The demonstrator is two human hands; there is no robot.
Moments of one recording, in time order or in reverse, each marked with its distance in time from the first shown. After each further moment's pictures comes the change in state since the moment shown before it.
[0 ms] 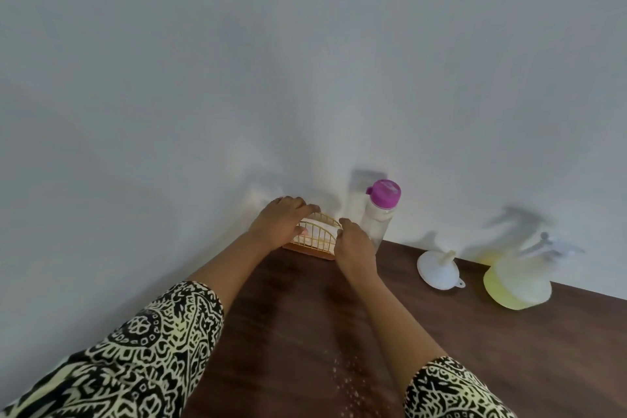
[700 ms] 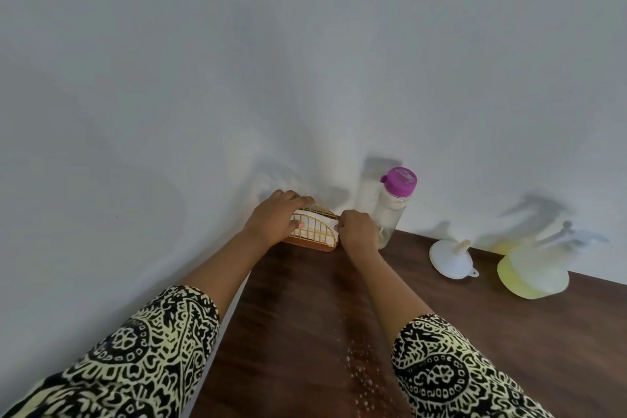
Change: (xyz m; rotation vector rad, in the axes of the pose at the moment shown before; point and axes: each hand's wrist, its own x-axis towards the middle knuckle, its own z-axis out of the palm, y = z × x) left_hand -0.021 -0.016 0.004 -0.138 0.018 -0.144; right_hand 0.028 -0.009 0.018 -0.187 -0.109 0.048
